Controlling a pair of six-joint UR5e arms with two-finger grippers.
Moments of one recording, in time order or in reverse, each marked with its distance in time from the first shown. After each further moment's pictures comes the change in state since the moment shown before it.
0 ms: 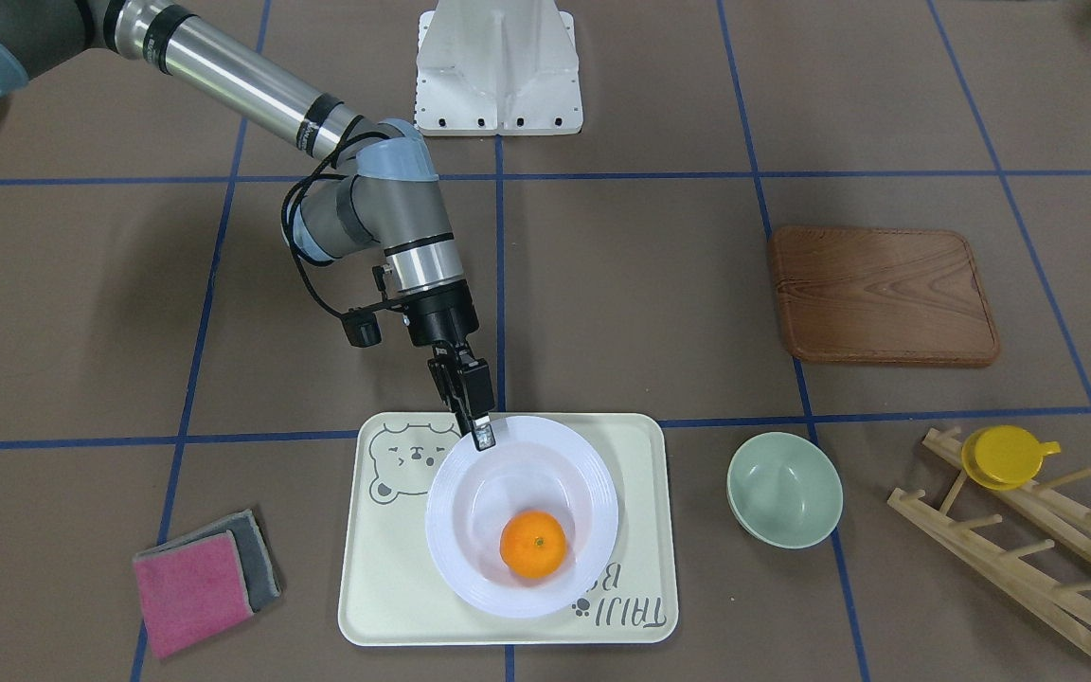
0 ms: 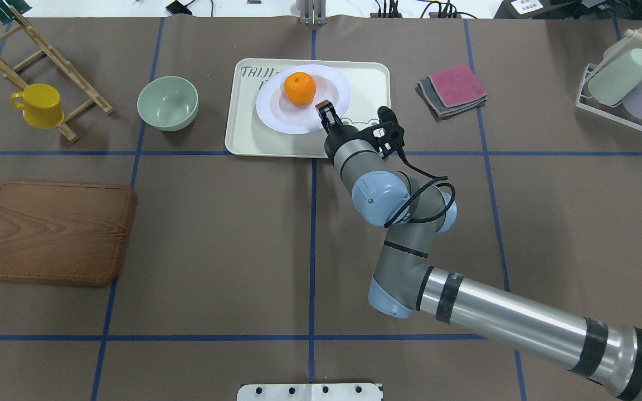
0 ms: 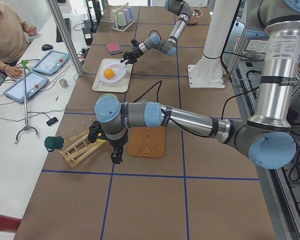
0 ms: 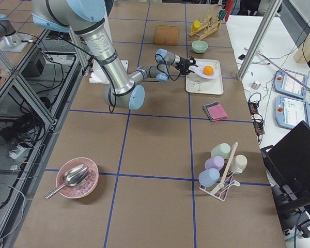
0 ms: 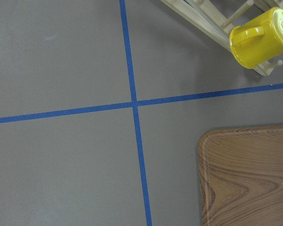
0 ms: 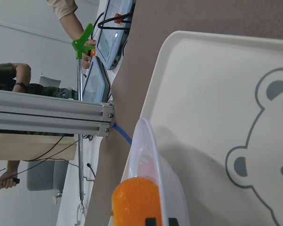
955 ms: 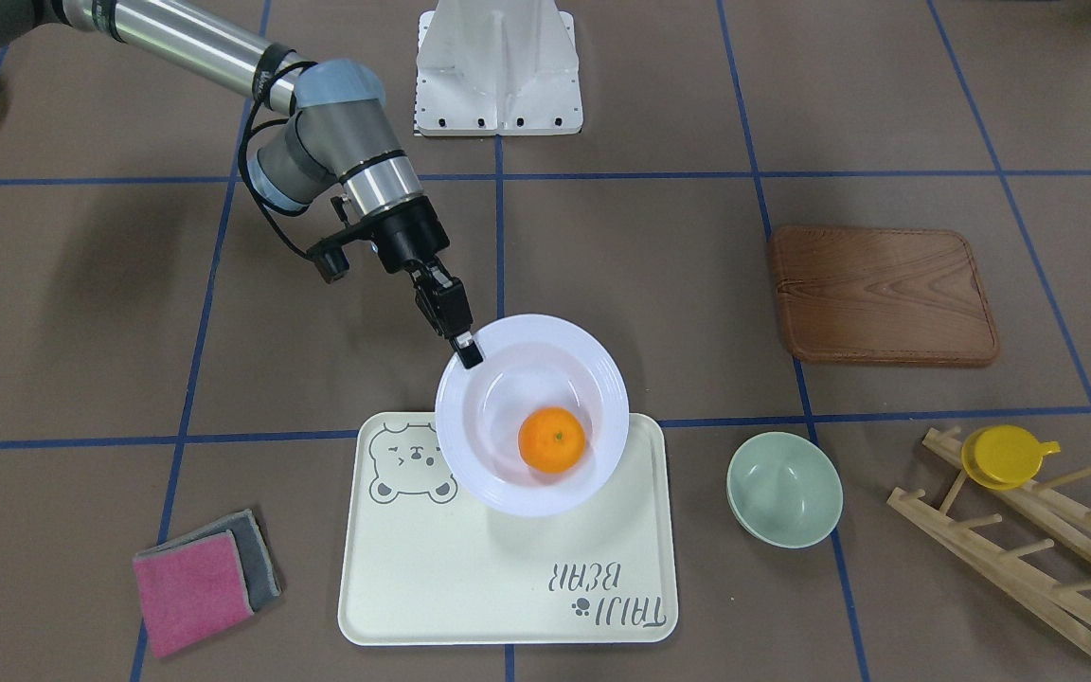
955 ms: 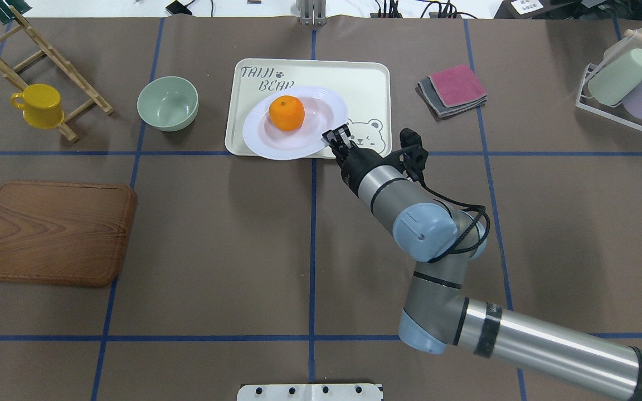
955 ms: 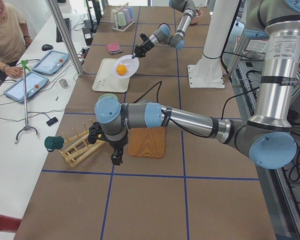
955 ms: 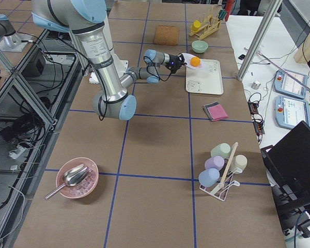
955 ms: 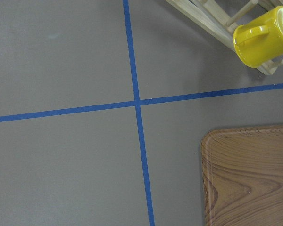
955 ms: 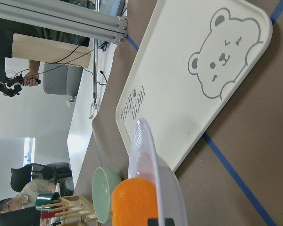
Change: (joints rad) left arm -0.004 0.001 0.003 0.000 0.012 0.002; right arm -0.033 -0.087 0.117 0.114 -0.027 0.095
